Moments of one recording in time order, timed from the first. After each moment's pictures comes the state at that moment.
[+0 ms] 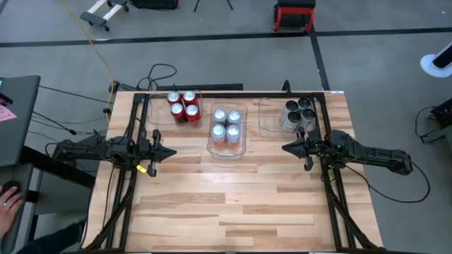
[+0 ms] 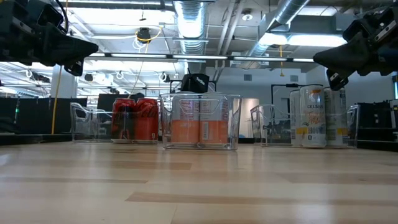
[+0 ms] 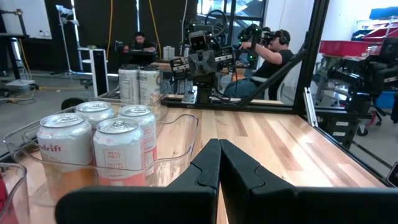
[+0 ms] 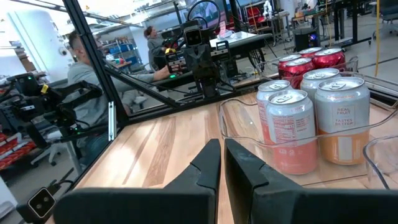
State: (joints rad) left arm -0.08 0.01 0.01 0.05 -0.12 -0.03; right arm -0.16 0.03 0.02 0.03 -0.16 0.27
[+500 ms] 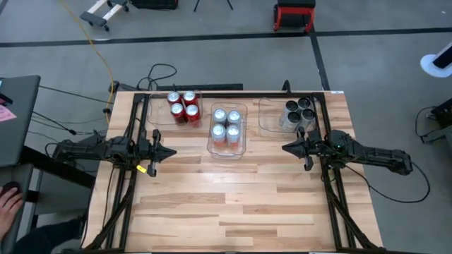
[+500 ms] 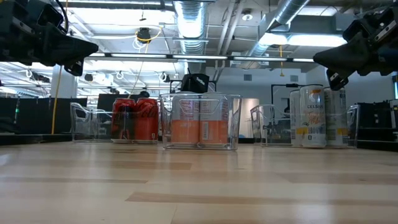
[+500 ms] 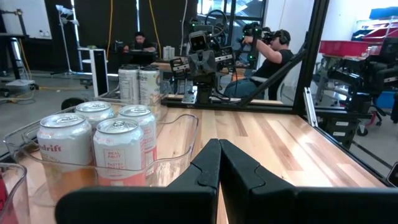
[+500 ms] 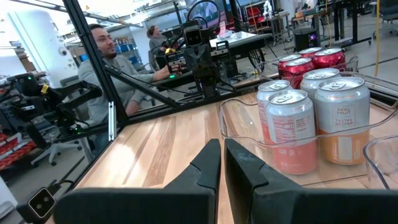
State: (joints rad) left arm -0.08 0.01 0.01 0.05 -0.12 -0.03; right arm -0.16 0.03 0.02 0.03 -0.16 0.27
